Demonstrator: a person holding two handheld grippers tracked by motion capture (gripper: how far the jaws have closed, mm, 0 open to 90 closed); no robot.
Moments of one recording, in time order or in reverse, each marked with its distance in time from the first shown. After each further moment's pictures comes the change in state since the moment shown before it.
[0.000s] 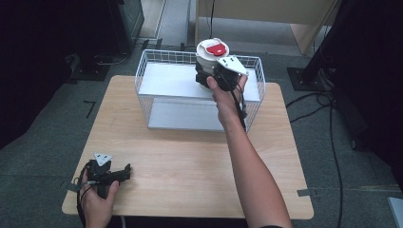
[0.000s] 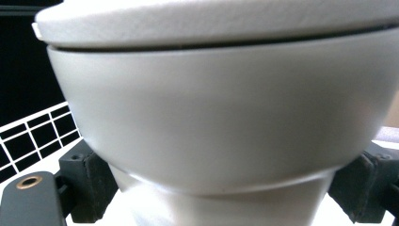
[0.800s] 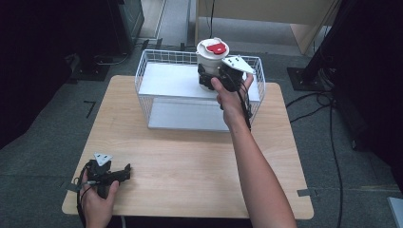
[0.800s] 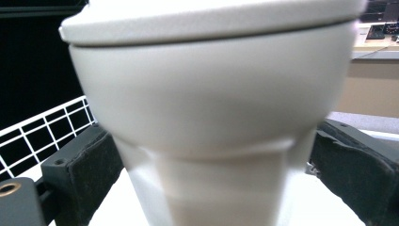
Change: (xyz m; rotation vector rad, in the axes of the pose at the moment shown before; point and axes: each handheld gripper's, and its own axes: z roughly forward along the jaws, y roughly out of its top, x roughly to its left) left arm 0.000 0.000 0.000 0.000 0.000 0.000; right arm -0.011 0.002 -0.009 0.029 0.056 0.030
